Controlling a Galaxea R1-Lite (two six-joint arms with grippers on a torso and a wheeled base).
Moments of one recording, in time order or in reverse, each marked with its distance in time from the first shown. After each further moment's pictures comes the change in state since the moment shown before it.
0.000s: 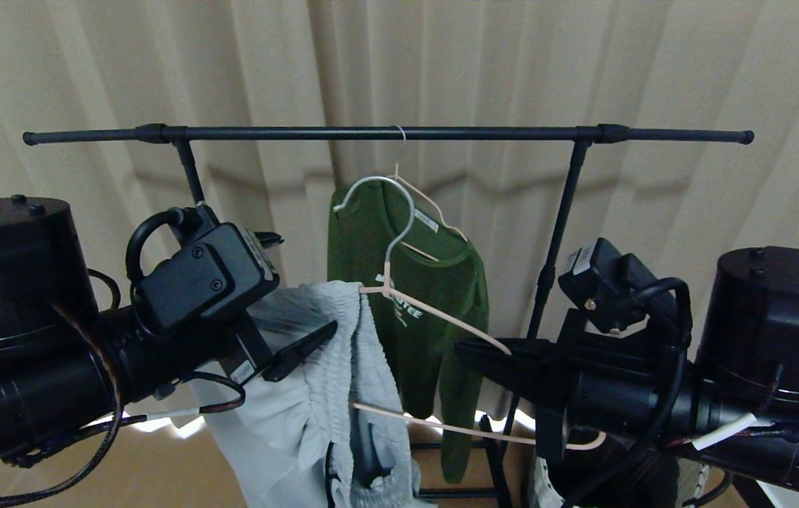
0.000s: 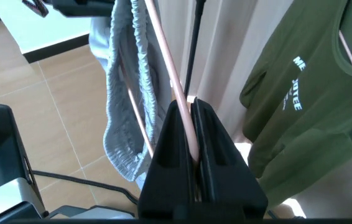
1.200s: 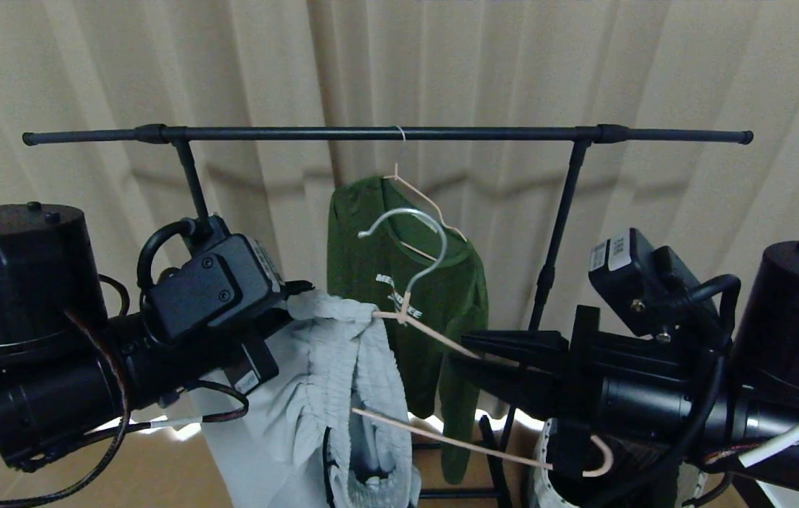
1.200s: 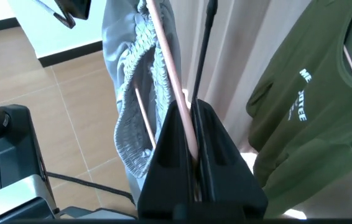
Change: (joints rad) left arm 0.002 0.002 0.004 0.006 -0.018 -0.005; right arm 0.001 -0.039 0.008 -0.002 0.051 0.000
